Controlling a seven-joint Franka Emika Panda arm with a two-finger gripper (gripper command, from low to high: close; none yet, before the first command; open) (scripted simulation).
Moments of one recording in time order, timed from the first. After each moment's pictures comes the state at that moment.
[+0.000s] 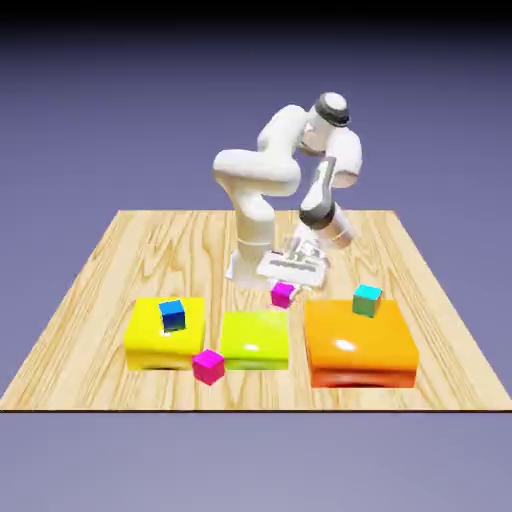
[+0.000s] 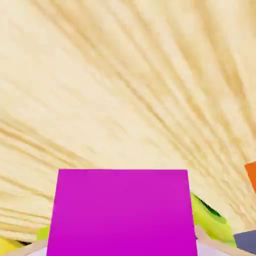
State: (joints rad) arm -0.44 -1.13 1.96 -2.83 -2.12 3.33 1.97
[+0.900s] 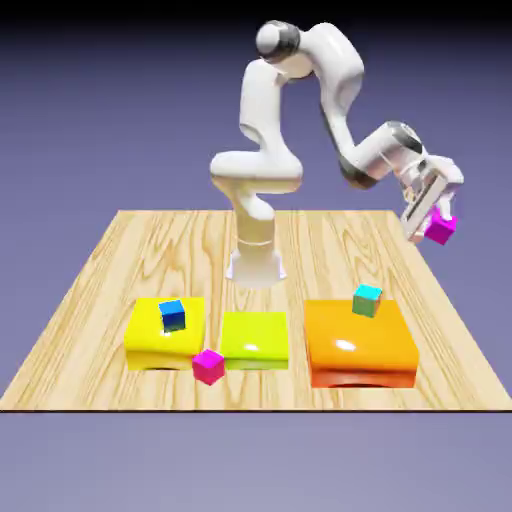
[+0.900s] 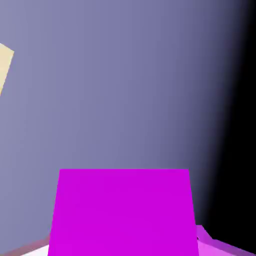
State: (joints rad) arm -0.12 -0.35 0.98 -2.46 -1.46 2.57 1.18
